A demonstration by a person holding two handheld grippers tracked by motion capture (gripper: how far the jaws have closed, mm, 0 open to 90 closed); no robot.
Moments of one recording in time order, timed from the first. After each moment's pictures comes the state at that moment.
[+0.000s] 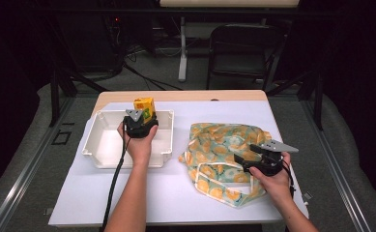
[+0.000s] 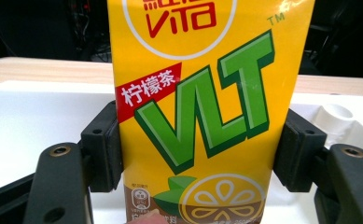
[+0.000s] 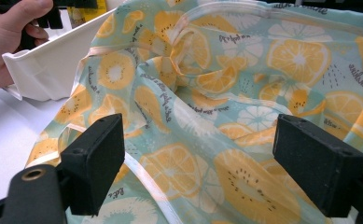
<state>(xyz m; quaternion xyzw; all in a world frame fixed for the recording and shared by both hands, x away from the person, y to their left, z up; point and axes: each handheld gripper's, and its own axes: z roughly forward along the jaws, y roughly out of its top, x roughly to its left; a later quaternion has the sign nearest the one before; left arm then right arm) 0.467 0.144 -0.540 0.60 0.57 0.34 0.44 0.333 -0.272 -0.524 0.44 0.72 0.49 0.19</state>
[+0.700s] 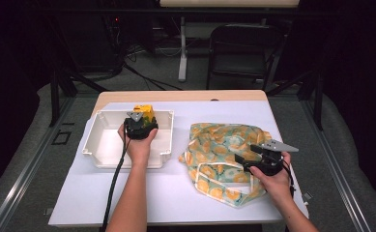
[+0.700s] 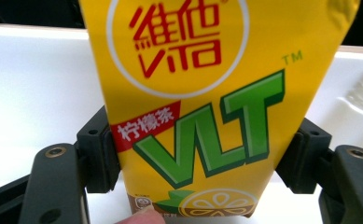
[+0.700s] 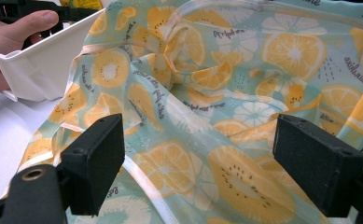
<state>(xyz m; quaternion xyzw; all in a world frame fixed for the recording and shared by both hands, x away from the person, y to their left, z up) 0.475 0.150 -0.556 0.61 0.60 0.32 0.40 0.336 -0.274 -0.527 0.45 0.72 0.49 0.18</state>
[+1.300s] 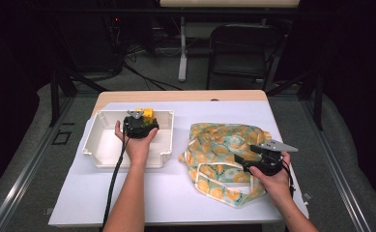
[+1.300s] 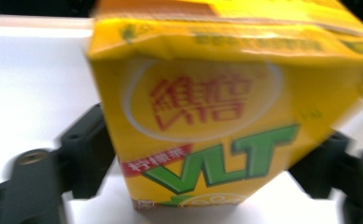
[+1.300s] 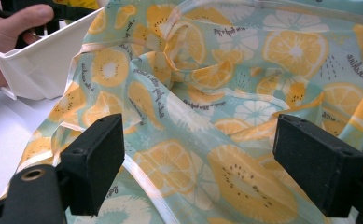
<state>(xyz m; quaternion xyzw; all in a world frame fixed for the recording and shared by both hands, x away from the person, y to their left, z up) 0.473 0.153 -0.547 0.64 0.60 0.29 0.38 0.336 -0.273 -0.528 0.45 0.72 0.49 0.18</state>
